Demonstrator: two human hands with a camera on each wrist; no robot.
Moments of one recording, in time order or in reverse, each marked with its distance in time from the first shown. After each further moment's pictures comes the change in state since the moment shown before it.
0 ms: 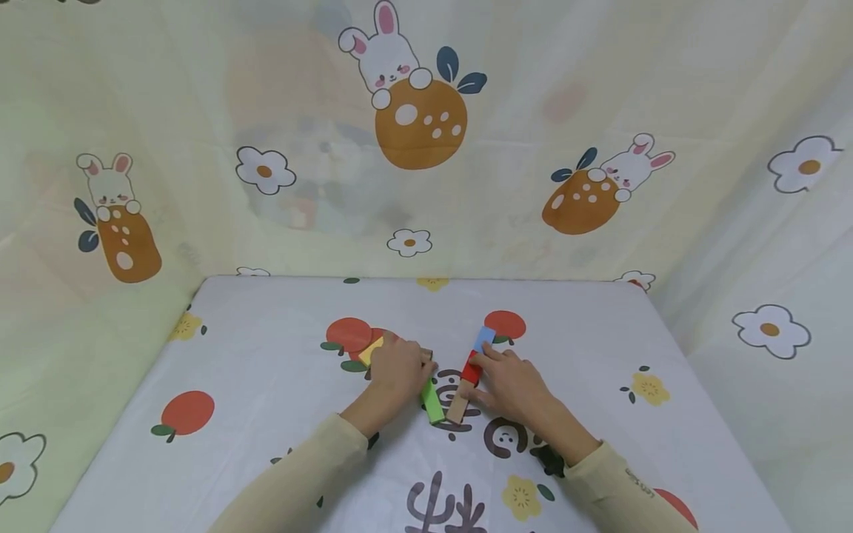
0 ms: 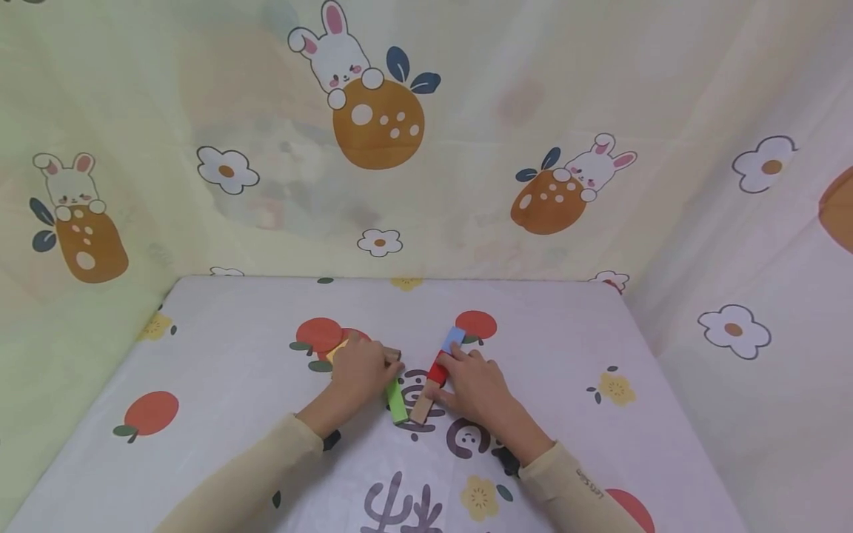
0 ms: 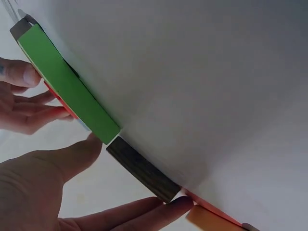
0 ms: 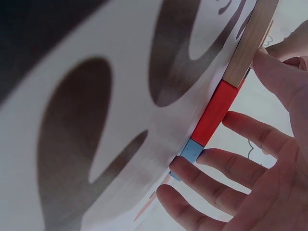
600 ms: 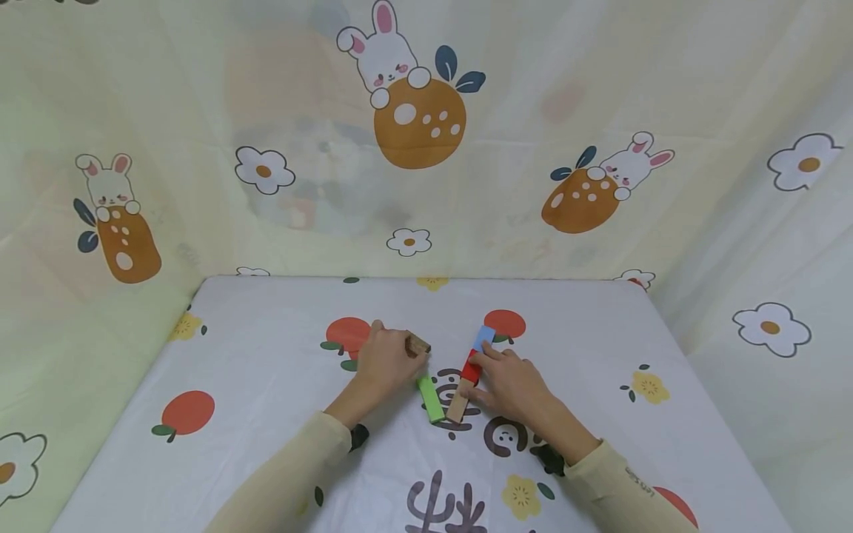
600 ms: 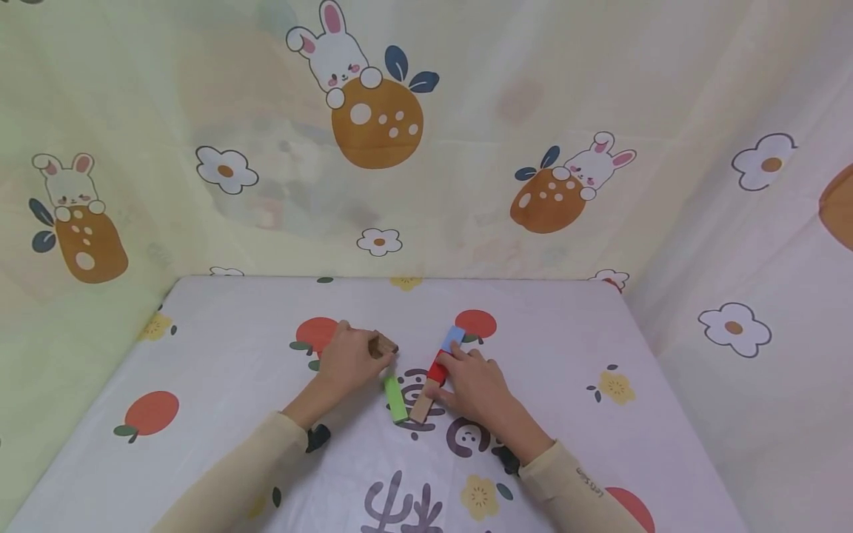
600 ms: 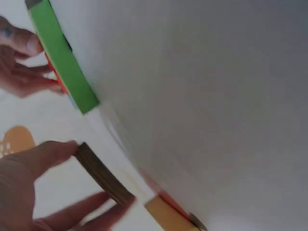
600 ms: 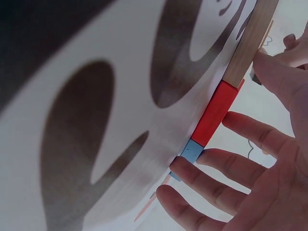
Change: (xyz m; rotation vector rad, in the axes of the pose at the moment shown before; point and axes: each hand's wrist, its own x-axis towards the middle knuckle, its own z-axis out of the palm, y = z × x) left_hand 0.007 -0.030 0.000 -0.304 0.135 0.060; right_hand -0.001 0.000 0.003 0.007 0.007 -0.011
